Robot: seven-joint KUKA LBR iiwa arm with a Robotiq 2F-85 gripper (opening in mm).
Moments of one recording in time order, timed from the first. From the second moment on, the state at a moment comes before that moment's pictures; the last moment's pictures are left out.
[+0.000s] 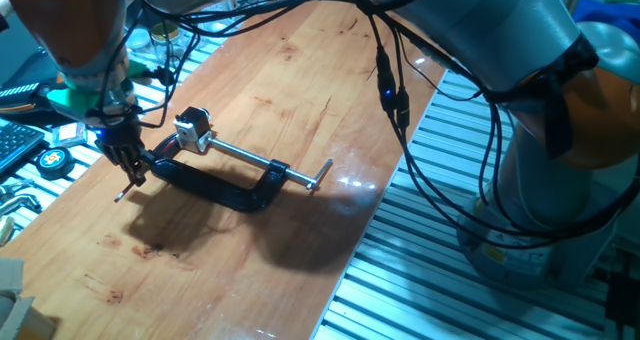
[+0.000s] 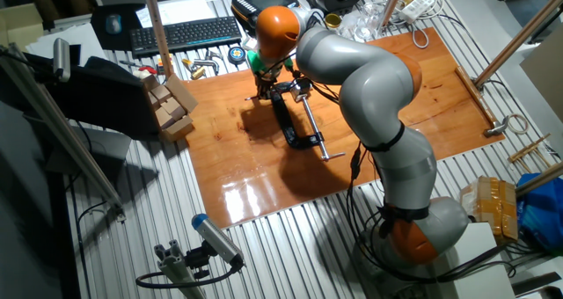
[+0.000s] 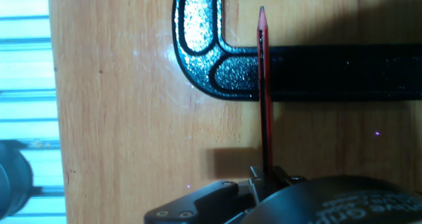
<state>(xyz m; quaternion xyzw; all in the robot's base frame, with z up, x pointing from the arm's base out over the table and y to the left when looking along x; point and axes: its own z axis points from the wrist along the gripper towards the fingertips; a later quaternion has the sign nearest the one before) 0.678 0.224 0.076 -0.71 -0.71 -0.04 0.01</state>
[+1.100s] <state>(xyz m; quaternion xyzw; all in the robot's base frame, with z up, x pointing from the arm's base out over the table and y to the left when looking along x) 0.679 0.208 0.072 -0.70 -0.71 -0.04 0.01</state>
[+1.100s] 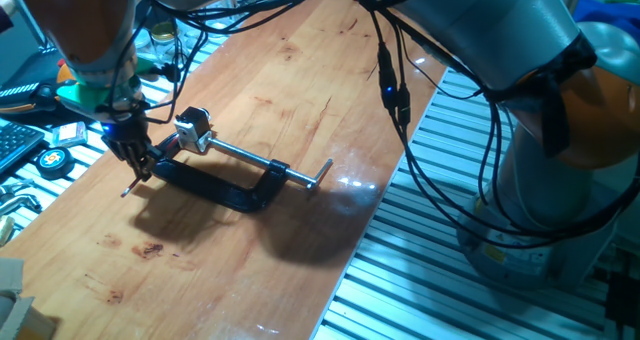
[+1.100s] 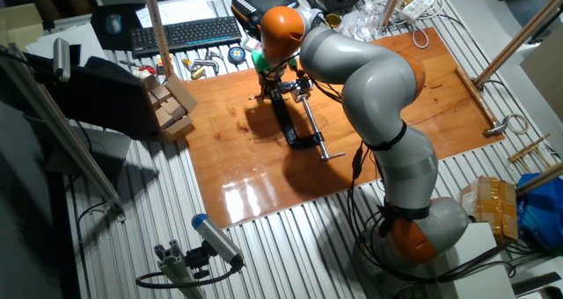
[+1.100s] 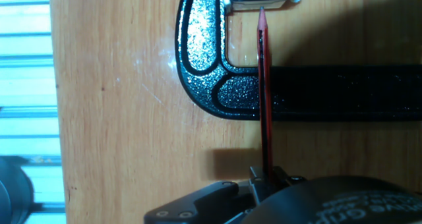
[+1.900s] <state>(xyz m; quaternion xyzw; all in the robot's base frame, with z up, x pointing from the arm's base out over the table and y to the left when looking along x) 0.680 0.207 0.069 -0.70 -0.71 -0.04 0.01</state>
